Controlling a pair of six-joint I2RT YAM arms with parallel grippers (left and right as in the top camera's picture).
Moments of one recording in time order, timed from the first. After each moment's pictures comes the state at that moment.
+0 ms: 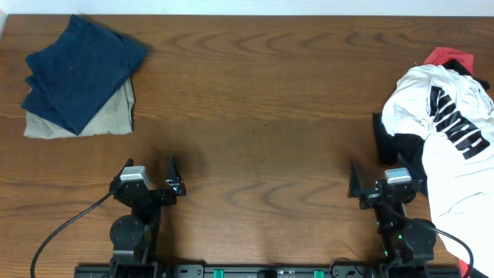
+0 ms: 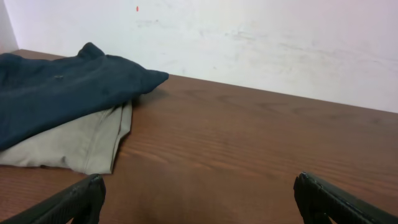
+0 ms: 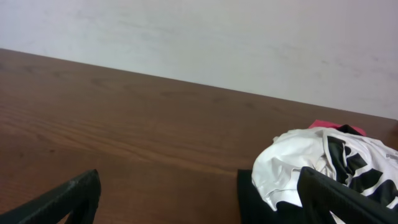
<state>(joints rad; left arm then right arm) -0.05 0.01 0.03 -0.13 -0.06 -0.19 0.06 0.01 0.01 -0.06 -0.06 -0.11</state>
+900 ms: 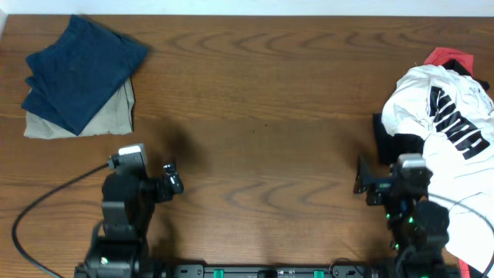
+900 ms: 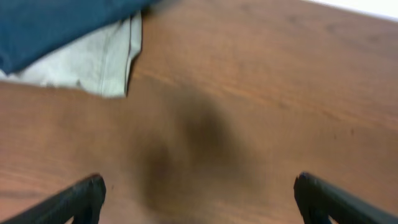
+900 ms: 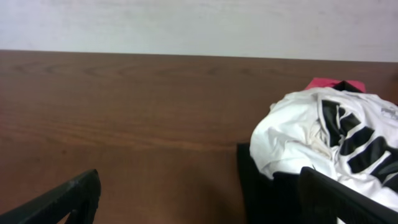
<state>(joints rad) -0.05 0.53 0.50 -0.58 -0.06 -0.25 0.06 0.31 0.31 -0.28 0.00 0.02</state>
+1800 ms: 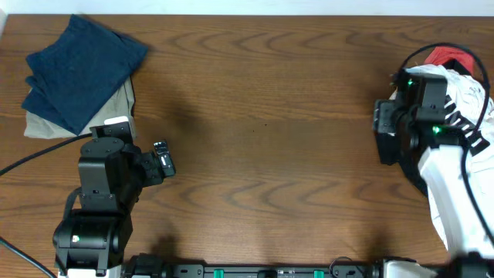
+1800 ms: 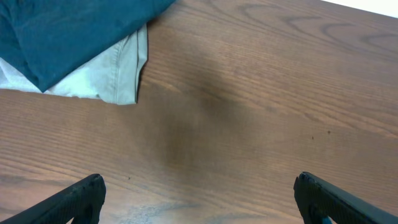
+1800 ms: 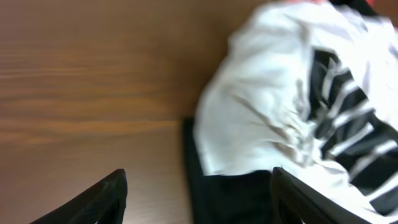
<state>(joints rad) -0.05 0.77 0.92 -0.87 -0.06 -0.25 -0.07 1.44 1.01 -0.48 0.13 -0.02</state>
